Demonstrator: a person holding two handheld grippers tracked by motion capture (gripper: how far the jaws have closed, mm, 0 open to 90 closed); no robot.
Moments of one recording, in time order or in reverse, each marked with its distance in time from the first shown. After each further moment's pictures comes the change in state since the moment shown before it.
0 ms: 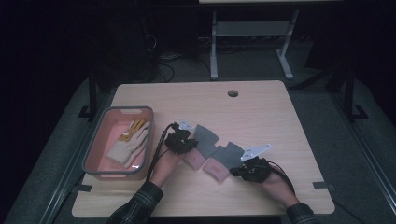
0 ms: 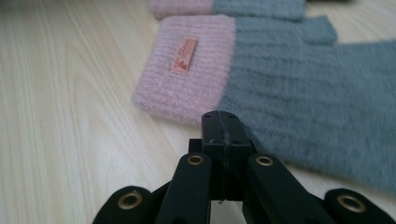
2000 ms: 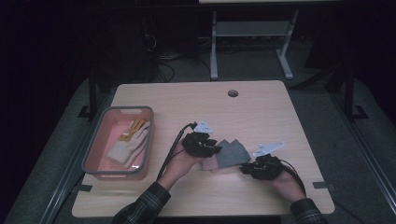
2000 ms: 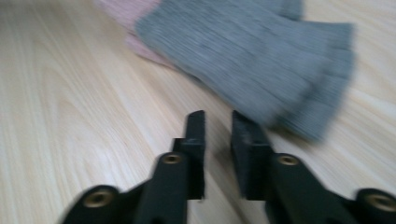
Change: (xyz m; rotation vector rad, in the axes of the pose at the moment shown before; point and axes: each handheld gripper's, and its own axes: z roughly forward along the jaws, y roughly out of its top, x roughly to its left) left arm -0.048 0.026 0.011 -0.059 -0.206 0.173; right arm -0.019 -0.018 -0.029 -0.008 -0.082 0.072
